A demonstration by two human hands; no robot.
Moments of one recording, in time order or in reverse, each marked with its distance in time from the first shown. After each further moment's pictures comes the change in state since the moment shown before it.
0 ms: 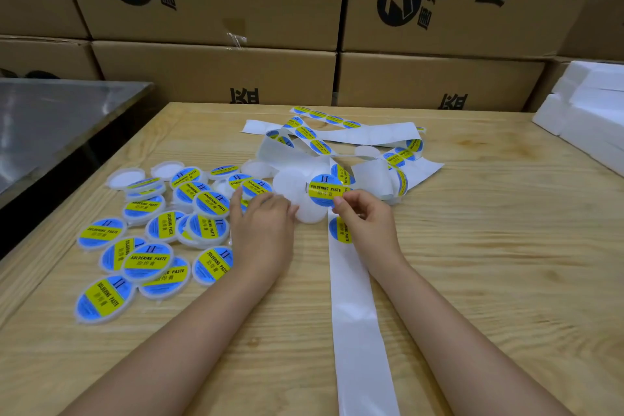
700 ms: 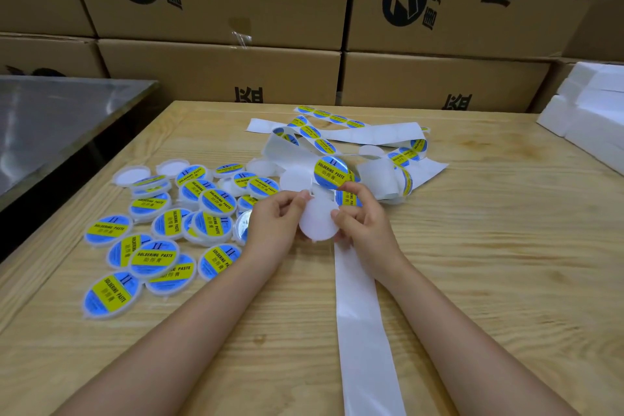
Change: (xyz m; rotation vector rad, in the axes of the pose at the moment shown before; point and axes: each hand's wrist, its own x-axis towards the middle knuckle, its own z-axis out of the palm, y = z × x) left_hand 0.005 0.016 -0.018 -1.222 -0.182 -0.526; right_hand -0.007 -0.004 0.000 0.131 -0.250 -0.016
